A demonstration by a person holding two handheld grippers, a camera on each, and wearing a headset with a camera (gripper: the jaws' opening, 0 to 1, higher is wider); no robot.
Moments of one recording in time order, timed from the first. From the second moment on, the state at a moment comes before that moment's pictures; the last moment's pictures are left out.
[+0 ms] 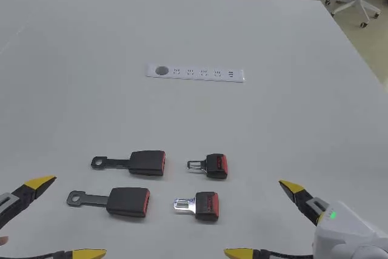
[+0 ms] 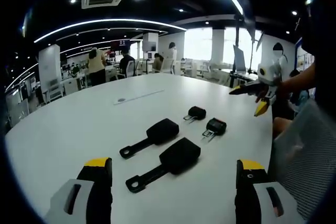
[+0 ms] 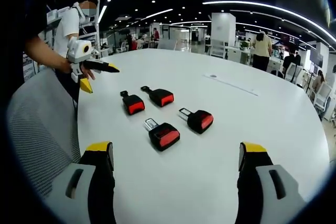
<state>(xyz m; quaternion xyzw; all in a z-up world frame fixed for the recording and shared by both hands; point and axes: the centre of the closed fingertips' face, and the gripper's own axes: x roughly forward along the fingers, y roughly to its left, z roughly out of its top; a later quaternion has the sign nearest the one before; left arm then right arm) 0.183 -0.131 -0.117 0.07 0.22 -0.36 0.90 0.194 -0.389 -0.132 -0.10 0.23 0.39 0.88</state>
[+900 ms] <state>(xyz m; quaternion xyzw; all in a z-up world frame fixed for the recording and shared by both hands) 0.183 -0.128 -0.118 0.07 0.22 -0.36 0.90 0.193 -0.388 -0.133 -0.11 0.23 0.39 0.88</state>
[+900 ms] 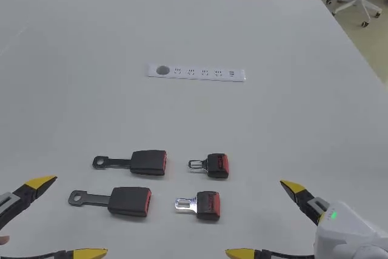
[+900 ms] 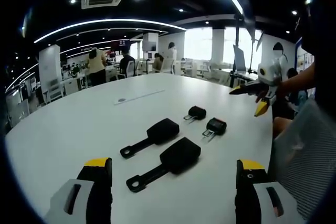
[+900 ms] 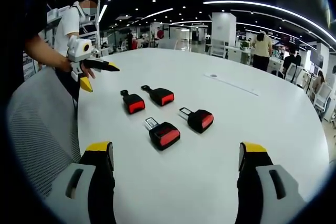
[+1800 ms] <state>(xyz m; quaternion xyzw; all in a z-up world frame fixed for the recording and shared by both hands) 0.182 -0.134 -0.116 0.07 0.22 -0.36 0.90 0.194 -0.393 -0.135 -0.11 0.23 0.39 0.88</state>
